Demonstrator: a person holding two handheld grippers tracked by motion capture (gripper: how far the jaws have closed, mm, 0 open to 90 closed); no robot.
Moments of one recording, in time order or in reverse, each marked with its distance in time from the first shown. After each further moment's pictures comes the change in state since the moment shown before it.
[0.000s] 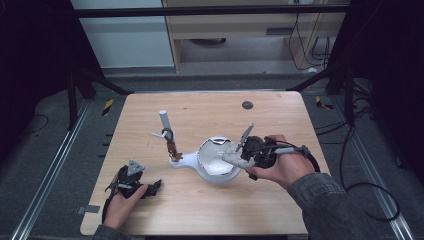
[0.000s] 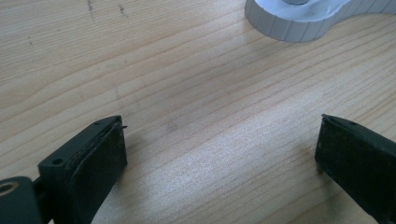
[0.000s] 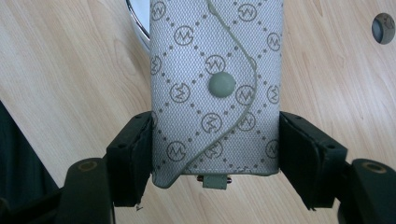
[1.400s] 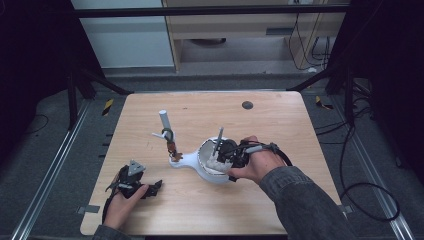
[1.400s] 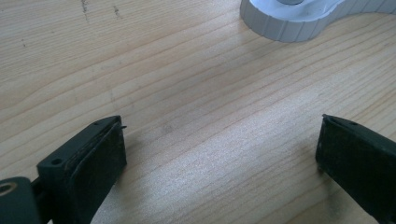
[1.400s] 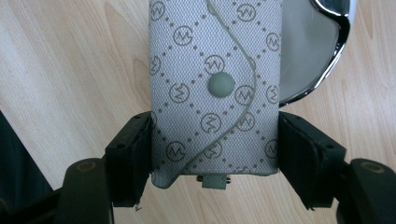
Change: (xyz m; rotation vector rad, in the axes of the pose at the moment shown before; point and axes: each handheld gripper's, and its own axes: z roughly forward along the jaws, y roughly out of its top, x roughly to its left) left arm -0.001 0.001 0.001 0.002 -0.008 0.009; right arm 0.018 0.049 0.039 0.101 0.057 -0.069
